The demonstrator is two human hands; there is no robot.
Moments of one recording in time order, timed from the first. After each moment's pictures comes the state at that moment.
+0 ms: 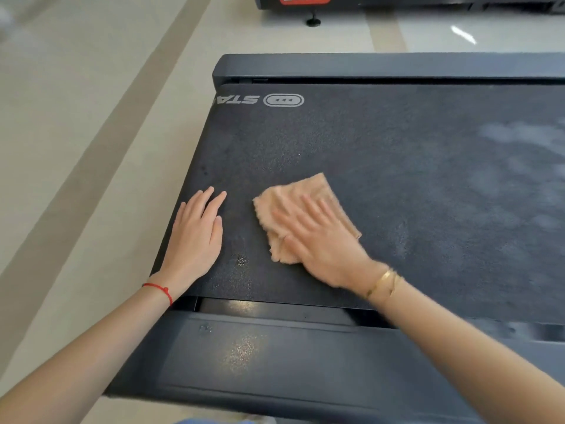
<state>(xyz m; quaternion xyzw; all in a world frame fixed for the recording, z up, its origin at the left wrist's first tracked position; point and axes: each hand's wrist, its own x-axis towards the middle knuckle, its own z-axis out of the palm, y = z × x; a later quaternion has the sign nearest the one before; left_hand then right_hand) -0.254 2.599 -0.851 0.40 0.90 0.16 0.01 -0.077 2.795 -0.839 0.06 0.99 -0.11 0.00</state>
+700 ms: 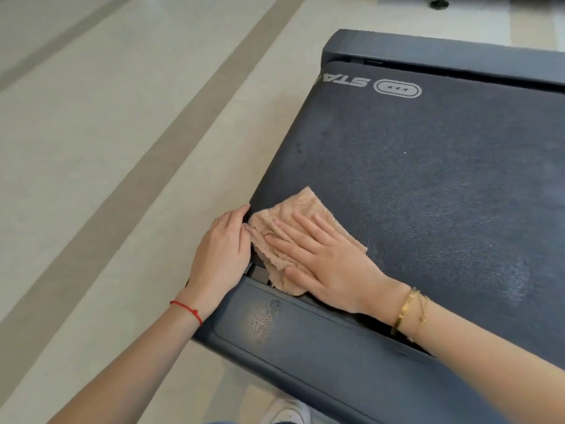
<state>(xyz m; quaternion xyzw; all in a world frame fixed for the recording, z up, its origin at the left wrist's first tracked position) -0.222 2.511 -0.847 0.21 0.95 0.23 0.02 -0.127 2.711 -0.845 -0.18 0.98 -0.12 0.05</state>
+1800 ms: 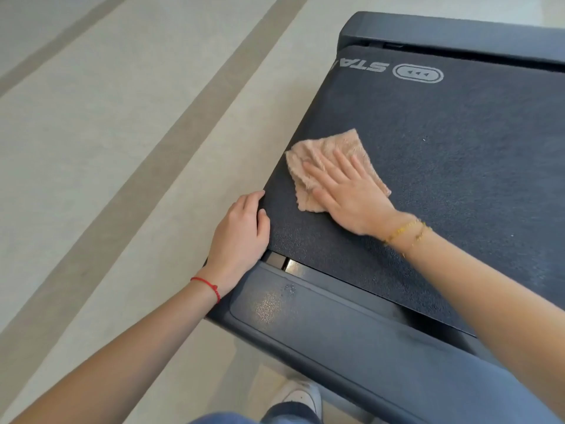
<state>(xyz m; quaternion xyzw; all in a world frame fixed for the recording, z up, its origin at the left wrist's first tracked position) -0.221 2.517 -0.845 0.21 0.95 0.24 0.01 -0.195 2.745 -0.839 -0.04 0.99 -0.12 0.03</state>
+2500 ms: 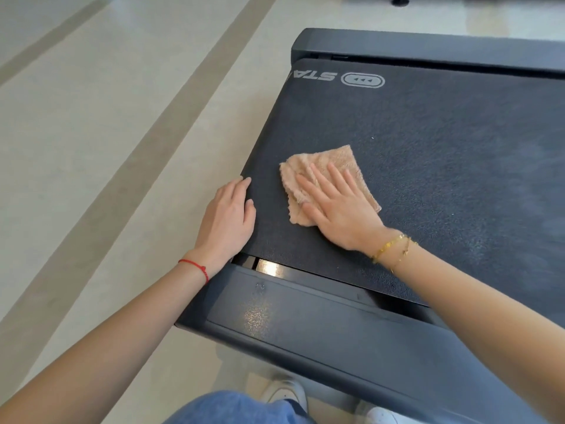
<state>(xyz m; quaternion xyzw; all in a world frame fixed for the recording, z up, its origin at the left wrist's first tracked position) -0.238 2.550 -0.841 0.30 0.94 0.18 0.01 -0.139 2.759 -0.836 0.04 0.99 -0.11 0.04</state>
